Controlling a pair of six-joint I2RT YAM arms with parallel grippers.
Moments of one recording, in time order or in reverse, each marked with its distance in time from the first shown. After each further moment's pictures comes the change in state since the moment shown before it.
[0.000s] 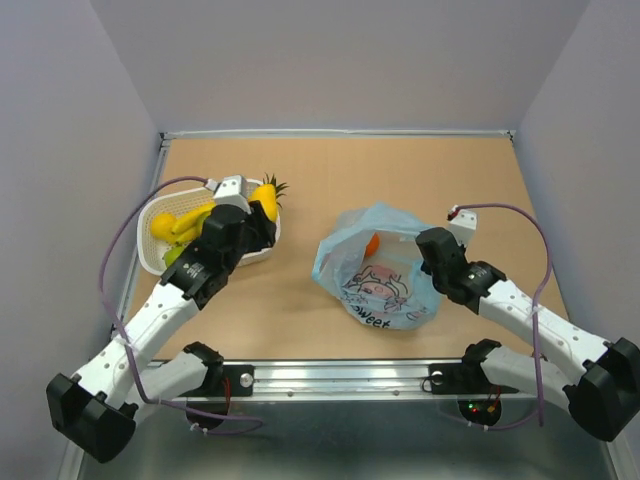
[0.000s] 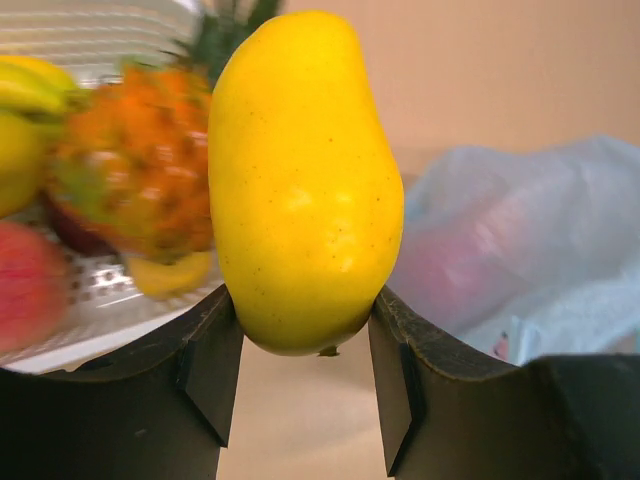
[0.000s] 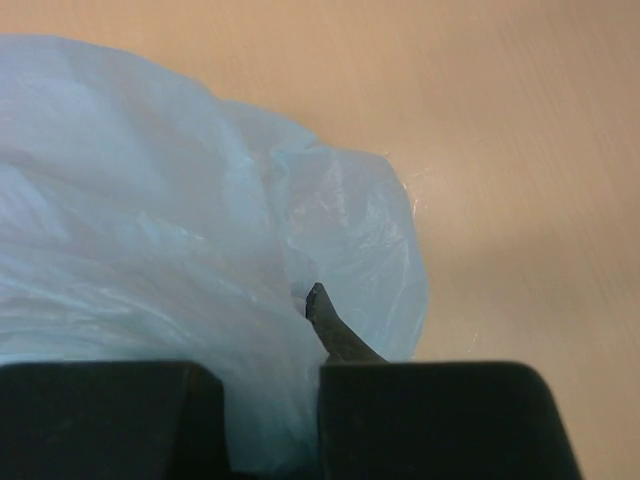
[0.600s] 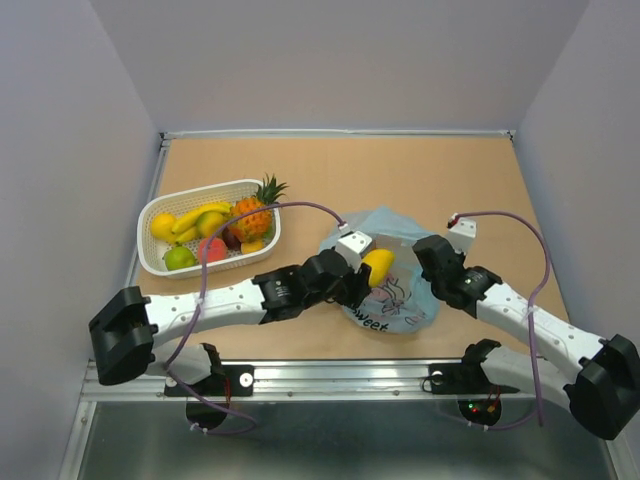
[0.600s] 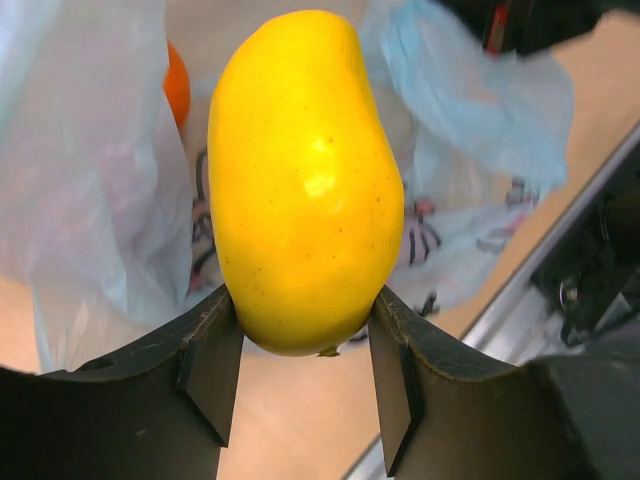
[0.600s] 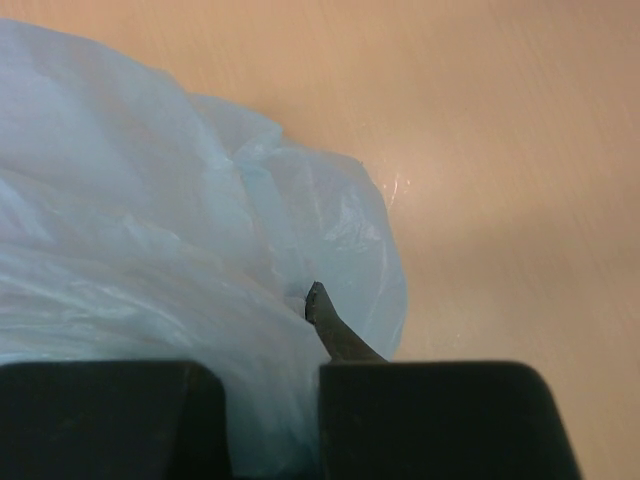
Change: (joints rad) left arm -0.566 0.403 0.024 0.313 0.047 0.105; right arm 0.020 -0.025 -0.071 -0.003 0.023 0.051
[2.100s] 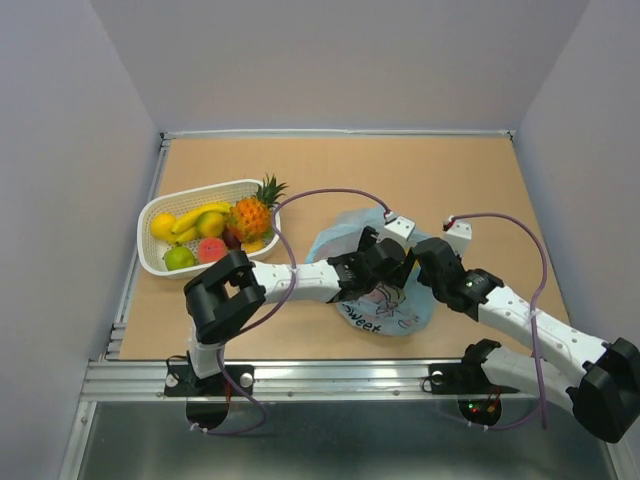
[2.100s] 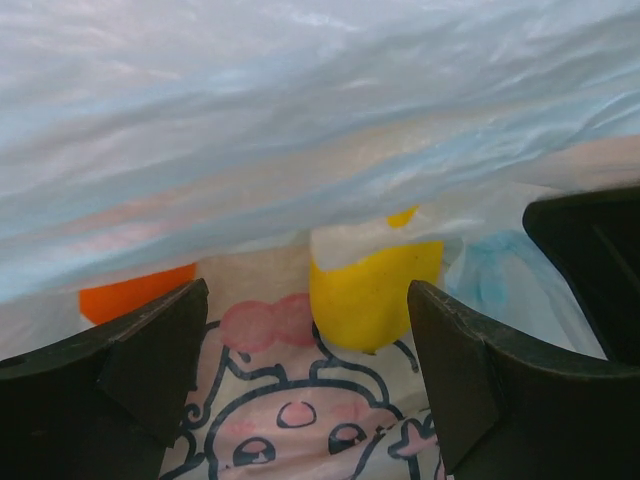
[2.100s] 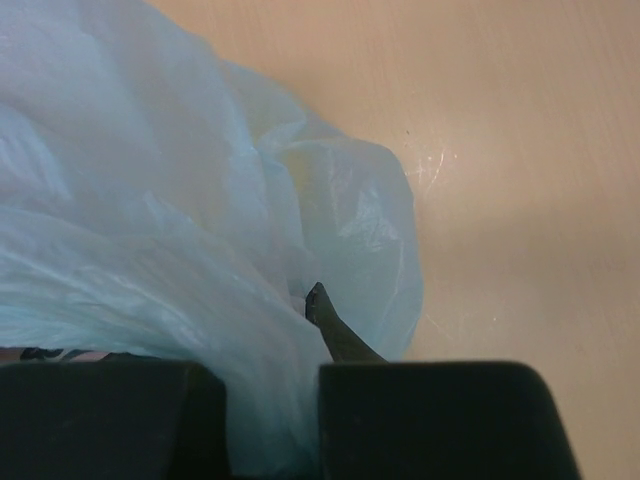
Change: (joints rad) left arm 0.000 0.513 0.334 0.127 -0.247 0.029; right arm 0.020 -0.012 0.003 0.002 -0.088 -0.001
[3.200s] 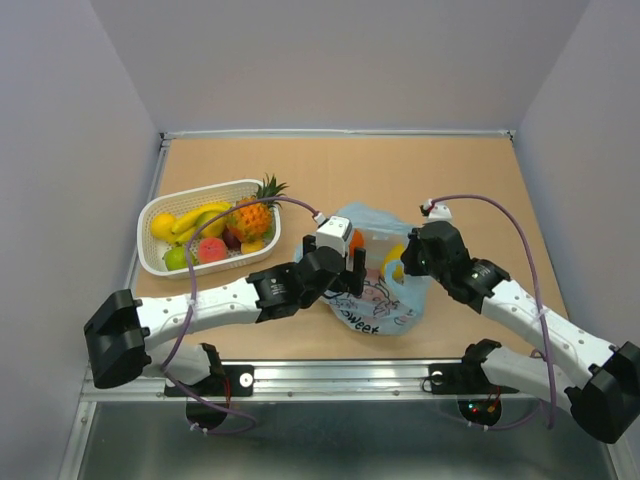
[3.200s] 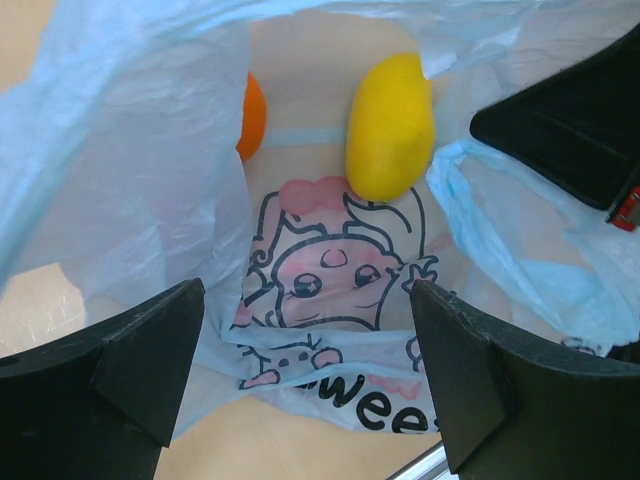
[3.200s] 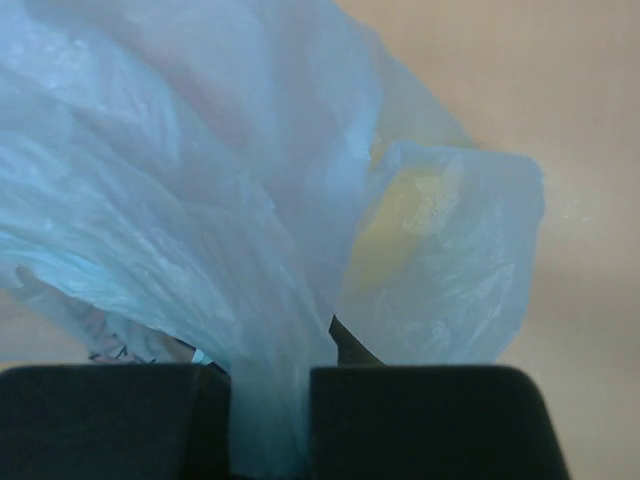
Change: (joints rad) left arm 0.012 -0.573 -0.328 -0.208 -0.006 -0.218; right arm -0.031 0.008 0.108 0.090 -0.362 -0.233
